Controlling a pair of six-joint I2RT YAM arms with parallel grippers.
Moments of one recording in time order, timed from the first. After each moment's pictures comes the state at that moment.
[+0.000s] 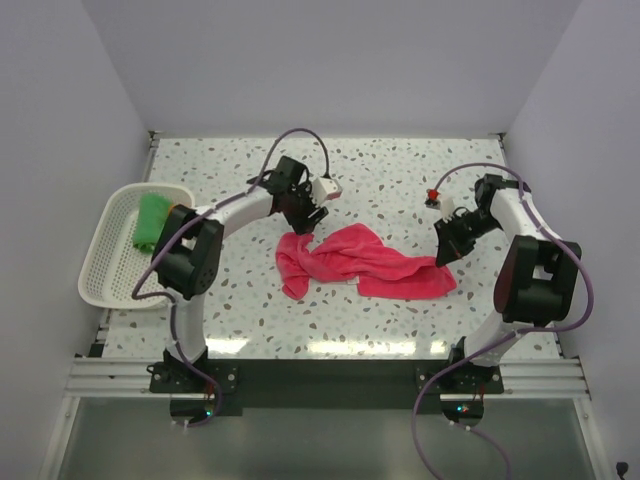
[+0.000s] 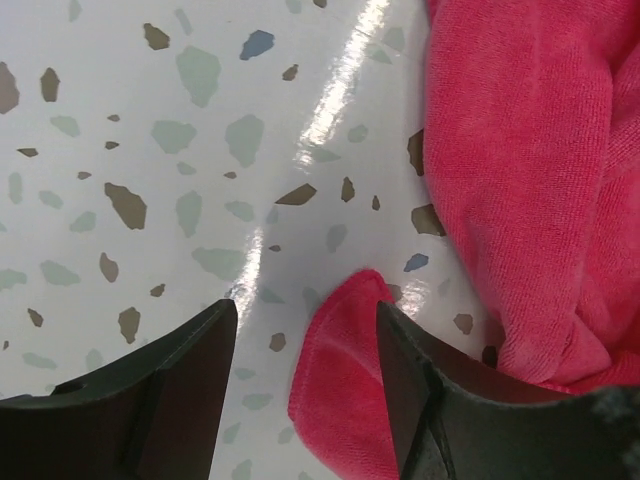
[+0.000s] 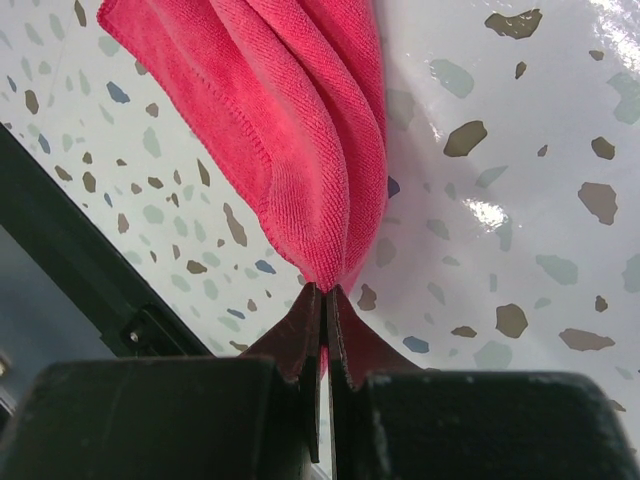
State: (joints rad) left arm -0.47 2.00 1.47 -0.44 0.31 0.53; right arm -0.16 1.69 1.25 -1.19 -0.55 -0.84
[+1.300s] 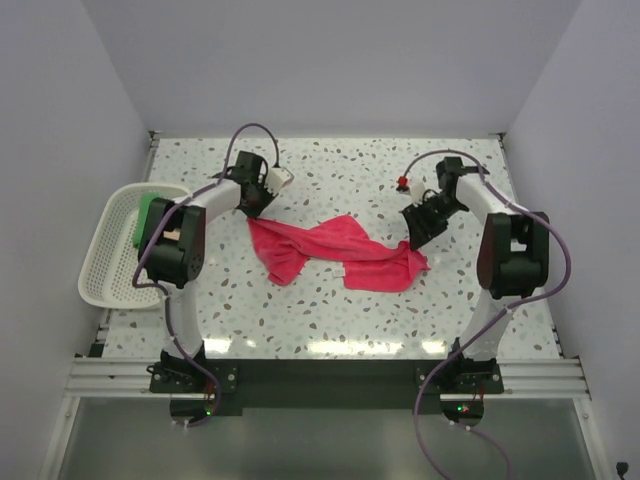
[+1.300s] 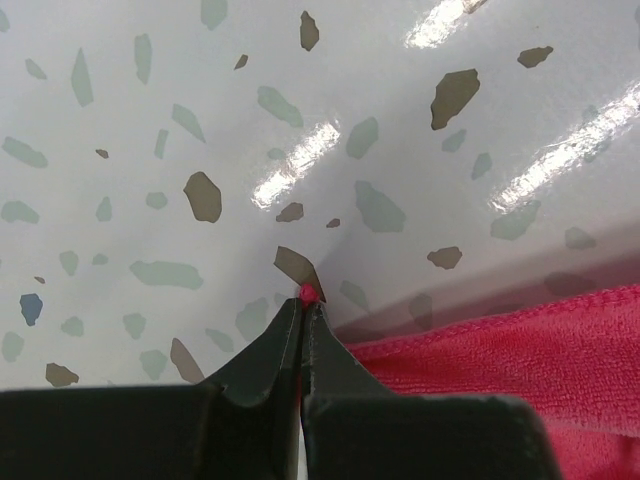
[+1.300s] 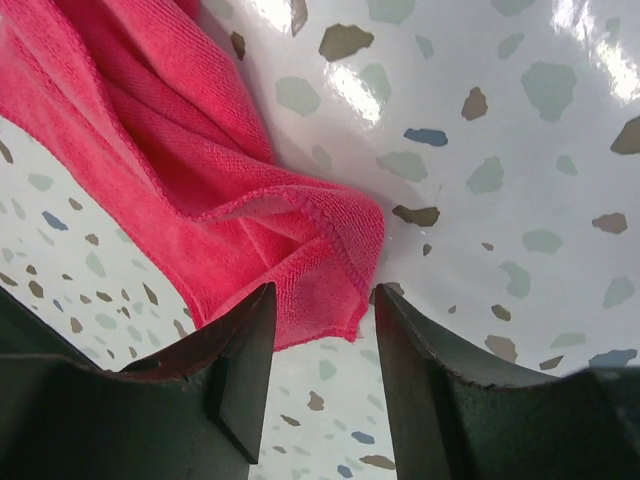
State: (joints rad) left arm -0.25 2.04 1.42 -0.42 0.05 0.52; right arm 0.04 1.90 1.41 -1.00 -0.43 -0.61
